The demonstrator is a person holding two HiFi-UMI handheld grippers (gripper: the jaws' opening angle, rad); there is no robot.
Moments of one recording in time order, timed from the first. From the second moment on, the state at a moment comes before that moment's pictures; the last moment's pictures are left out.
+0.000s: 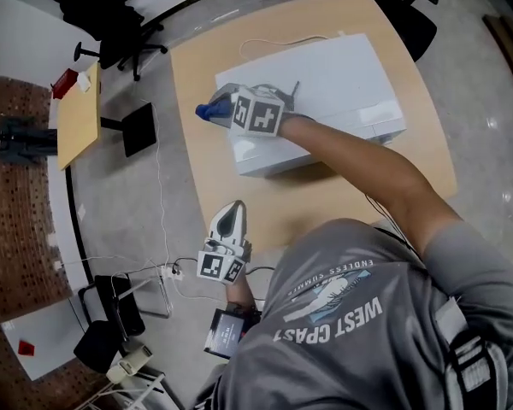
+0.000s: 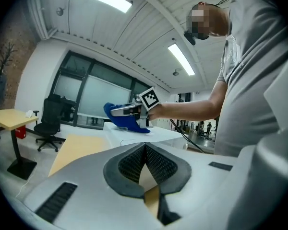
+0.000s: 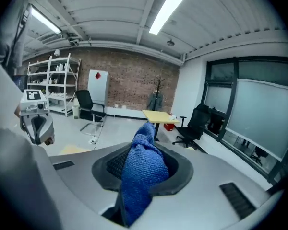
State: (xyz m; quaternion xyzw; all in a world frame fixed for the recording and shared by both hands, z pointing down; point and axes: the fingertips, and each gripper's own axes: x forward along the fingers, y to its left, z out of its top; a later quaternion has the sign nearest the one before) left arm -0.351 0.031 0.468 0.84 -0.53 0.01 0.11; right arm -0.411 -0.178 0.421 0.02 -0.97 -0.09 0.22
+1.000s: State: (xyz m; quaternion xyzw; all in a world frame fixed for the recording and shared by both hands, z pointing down) left arm -0.259 -0.008 0.468 0.85 -0.50 0.03 0.14; right arm 0.003 -0.347 0.475 0.32 -0.91 0.02 0.26
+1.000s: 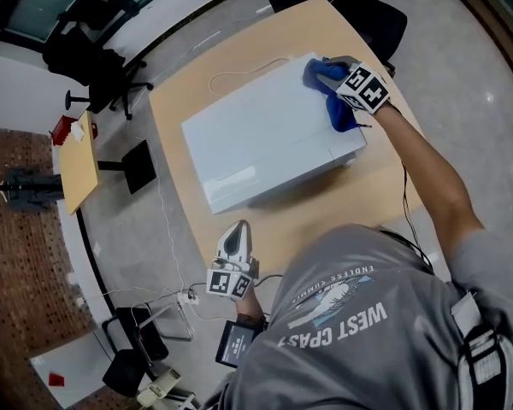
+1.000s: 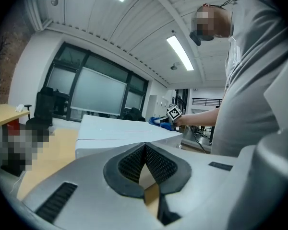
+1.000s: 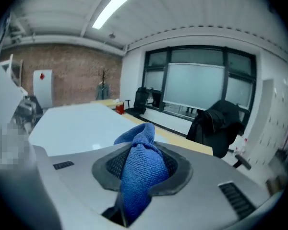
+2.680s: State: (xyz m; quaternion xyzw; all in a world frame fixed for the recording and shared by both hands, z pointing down) left arm -0.155 0.007 0.478 0.82 -0.54 0.09 0.18; right arm 0.074 -0.308 0.704 0.35 -0.82 0.45 0.02
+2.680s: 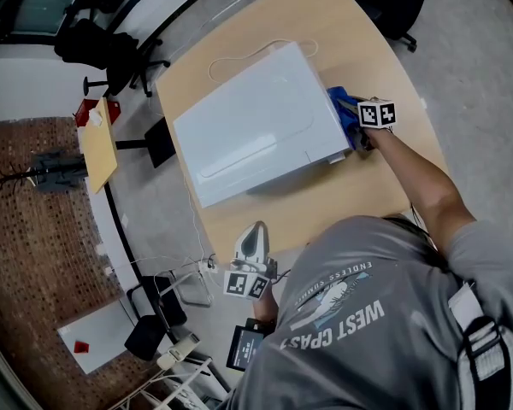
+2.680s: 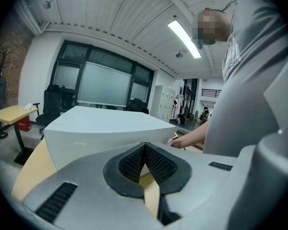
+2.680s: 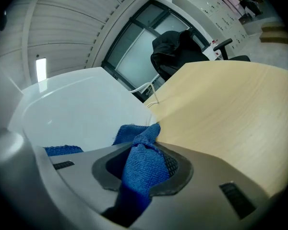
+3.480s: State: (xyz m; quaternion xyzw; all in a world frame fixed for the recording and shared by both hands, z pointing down) left arm -0.153 0.016 0.479 0.82 -0.54 0.08 0.17; right arm 0.076 -0.283 0.671 0.31 -0.83 0.45 0.08
